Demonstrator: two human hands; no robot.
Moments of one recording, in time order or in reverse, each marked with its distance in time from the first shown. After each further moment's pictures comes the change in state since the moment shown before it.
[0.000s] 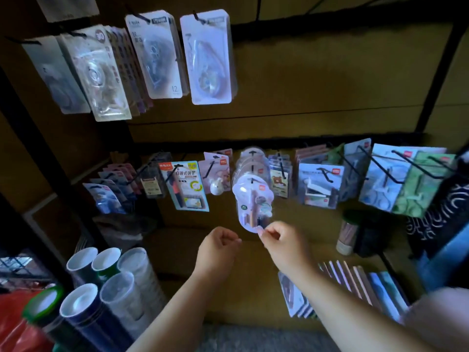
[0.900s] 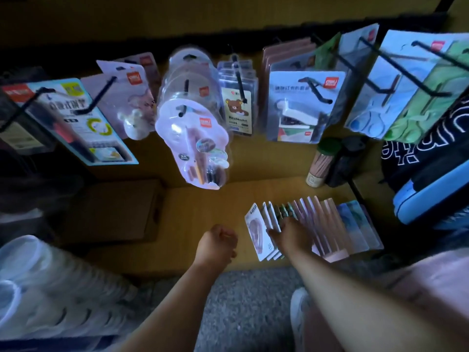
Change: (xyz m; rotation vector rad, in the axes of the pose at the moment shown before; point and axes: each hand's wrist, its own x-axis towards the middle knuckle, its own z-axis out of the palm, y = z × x) left_hand 0.042 -0.104 0.127 0.124 -0.347 -0.378; right_hand 0.025 0.223 0.053 -0.396 -0.179 0.592
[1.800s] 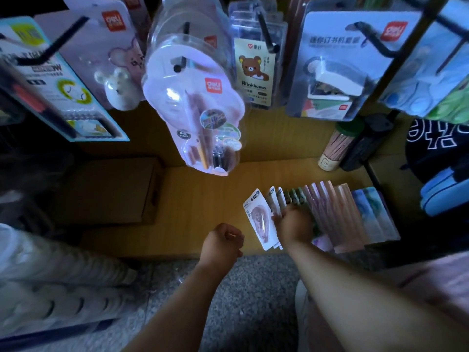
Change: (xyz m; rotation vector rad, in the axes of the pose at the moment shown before) left_hand 0.017 -0.033 0.012 -0.077 -0.049 -0.103; right_hand 0.040 0.008 0.057 -0.118 0.159 0.013
